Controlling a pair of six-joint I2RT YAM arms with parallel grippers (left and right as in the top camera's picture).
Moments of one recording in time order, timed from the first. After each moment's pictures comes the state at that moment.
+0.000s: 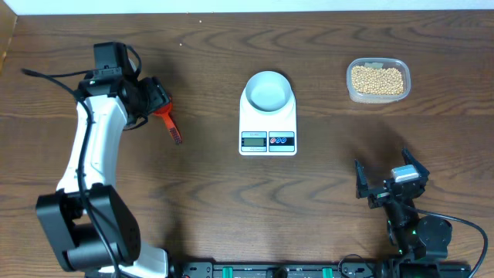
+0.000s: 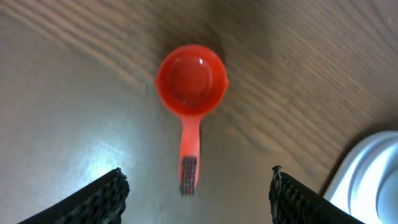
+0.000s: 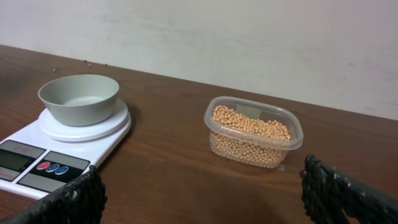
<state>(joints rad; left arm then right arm) 0.14 1.70 1.35 -0.80 0.10 -0.38 -0.03 0.01 0.01 -0.07 -0.25 -0.14</state>
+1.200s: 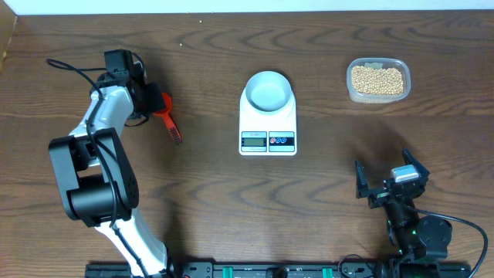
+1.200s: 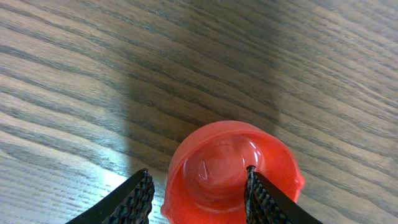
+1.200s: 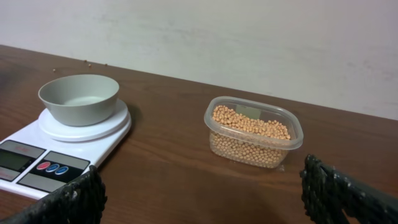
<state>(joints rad) 0.19 2.00 1.35 -0.53 0.10 -0.17 -0.03 0.01 0.01 -0.07 -0.25 -0.14</state>
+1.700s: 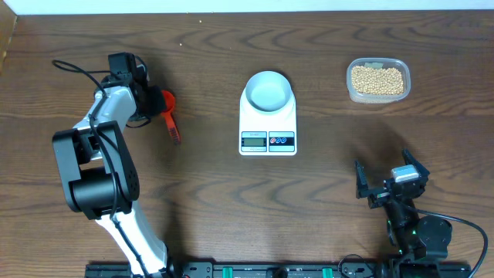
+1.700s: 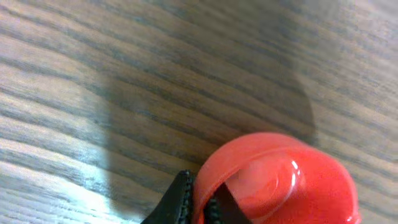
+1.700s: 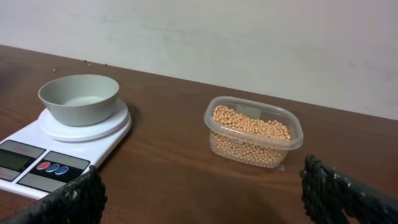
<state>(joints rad) 0.19 2.05 1.35 -0.49 0.10 -0.16 -0.03 0.01 0.01 -0.07 -0.25 -0.14</state>
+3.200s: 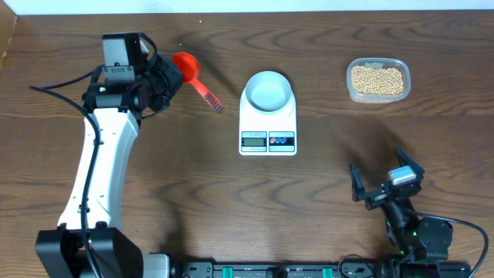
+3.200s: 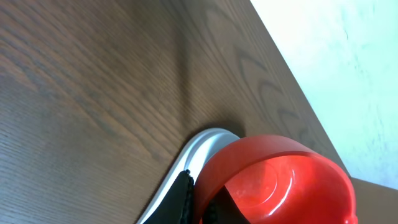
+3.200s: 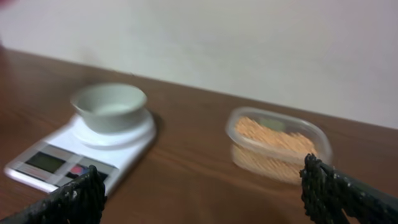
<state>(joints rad) 0.02 1.55 1.35 -0.66 0.31 -0.84 -0.03 0.01 0.01 -0.03 -0.35 -0.11</state>
